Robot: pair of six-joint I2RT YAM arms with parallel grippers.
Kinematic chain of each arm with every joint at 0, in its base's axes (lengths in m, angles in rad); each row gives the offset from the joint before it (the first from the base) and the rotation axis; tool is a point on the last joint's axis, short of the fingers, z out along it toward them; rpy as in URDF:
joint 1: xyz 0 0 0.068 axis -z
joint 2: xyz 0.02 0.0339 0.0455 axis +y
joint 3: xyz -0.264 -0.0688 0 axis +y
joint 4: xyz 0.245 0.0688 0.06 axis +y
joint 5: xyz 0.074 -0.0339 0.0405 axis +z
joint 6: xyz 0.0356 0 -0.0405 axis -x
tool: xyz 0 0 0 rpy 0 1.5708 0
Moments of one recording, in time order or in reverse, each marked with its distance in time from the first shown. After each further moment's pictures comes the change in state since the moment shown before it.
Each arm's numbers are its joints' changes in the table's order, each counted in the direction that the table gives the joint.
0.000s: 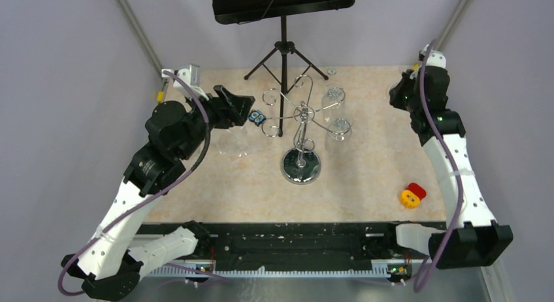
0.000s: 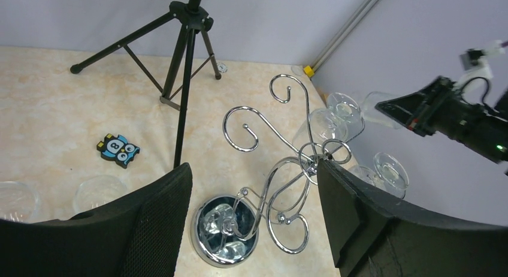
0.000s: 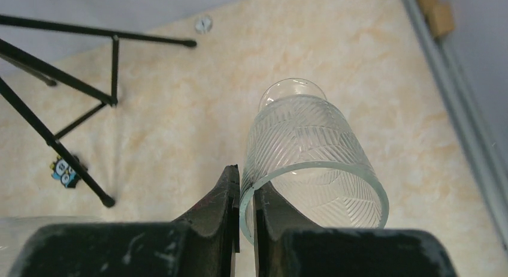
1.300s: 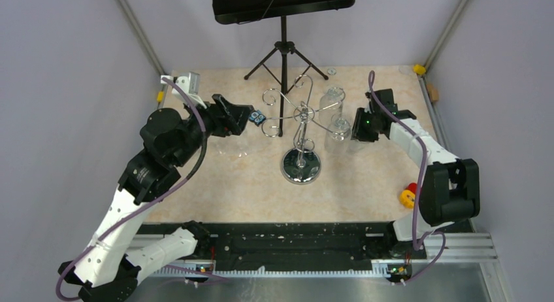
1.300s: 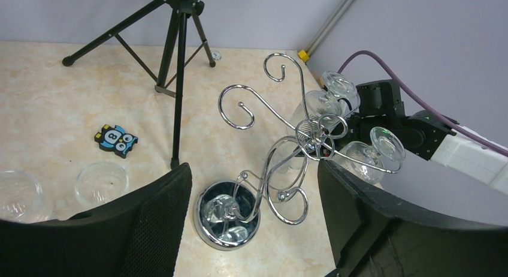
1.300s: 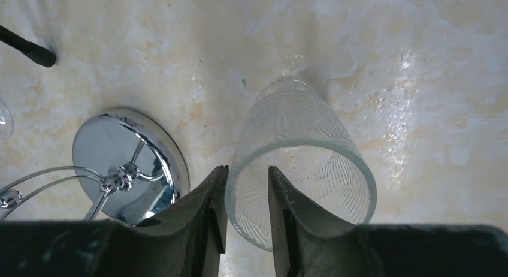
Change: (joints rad) left arm 0.000 -0.058 0.029 0.046 -0.053 -0.026; right arm -0.072 0.363 0.206 0.058 0.298 -0.086
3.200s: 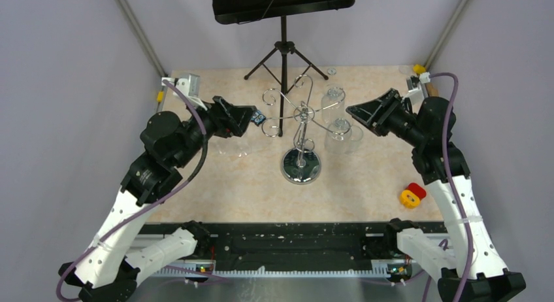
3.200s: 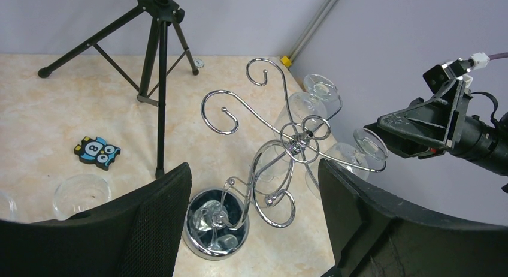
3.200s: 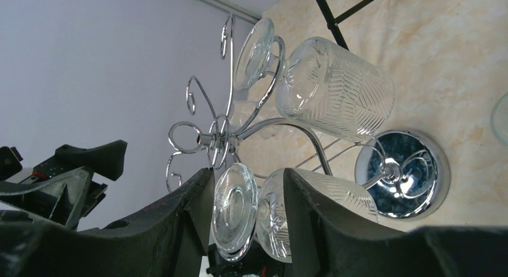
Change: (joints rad) left arm 0.000 -0.022 0.052 -0.081 -0.045 0.010; right arm 0.000 -0.626 0.023 -0.181 0.336 -0.570
